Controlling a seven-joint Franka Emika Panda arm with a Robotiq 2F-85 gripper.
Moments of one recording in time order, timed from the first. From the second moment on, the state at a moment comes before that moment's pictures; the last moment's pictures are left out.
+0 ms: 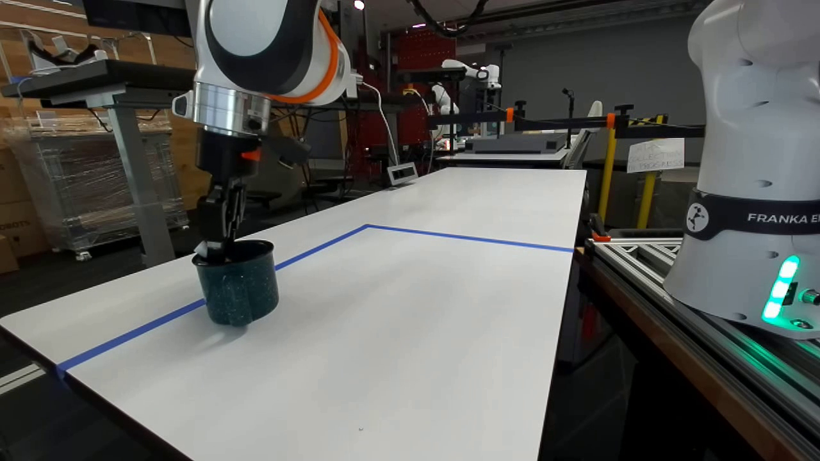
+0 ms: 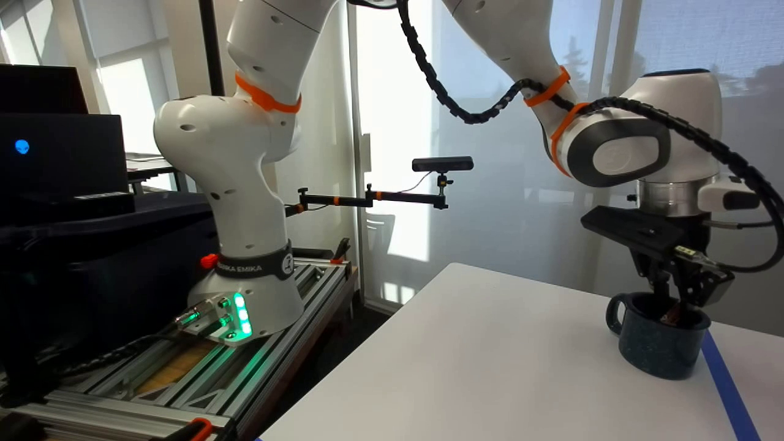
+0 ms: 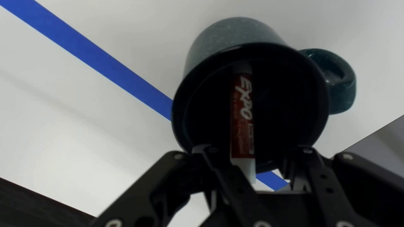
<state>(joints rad) -0.08 0.53 0.10 -1.93 0.03 2.72 -0.39</state>
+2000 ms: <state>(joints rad) -0.14 0.12 0.06 -2.09 0.09 2.39 -0.33</state>
